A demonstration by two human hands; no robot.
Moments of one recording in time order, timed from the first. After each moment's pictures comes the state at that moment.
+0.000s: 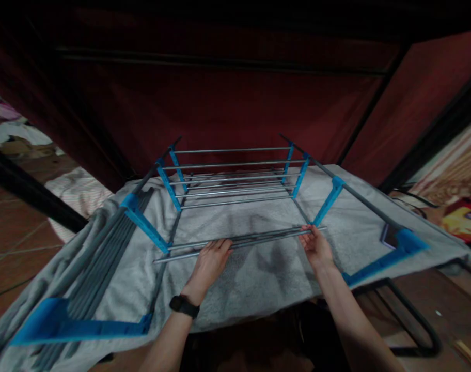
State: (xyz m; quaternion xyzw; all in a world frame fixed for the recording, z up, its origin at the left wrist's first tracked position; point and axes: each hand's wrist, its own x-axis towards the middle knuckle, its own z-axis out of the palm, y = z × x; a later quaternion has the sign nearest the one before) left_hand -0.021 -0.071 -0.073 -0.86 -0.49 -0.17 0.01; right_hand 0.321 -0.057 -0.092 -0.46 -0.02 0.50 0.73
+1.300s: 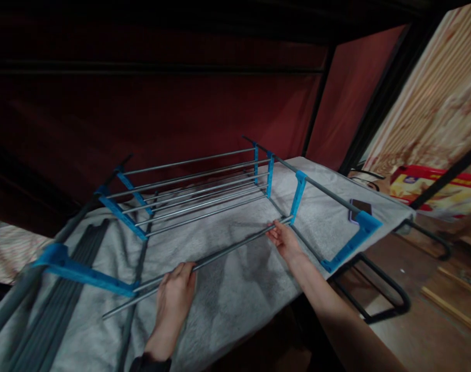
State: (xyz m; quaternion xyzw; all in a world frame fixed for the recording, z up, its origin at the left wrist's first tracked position) left_hand -0.044 -0.059 -0.080 -0.80 -0.59 -0.14 0.03; right_hand 0.291 -0.039 -0.091 -0.42 -0.05 0.53 0.73
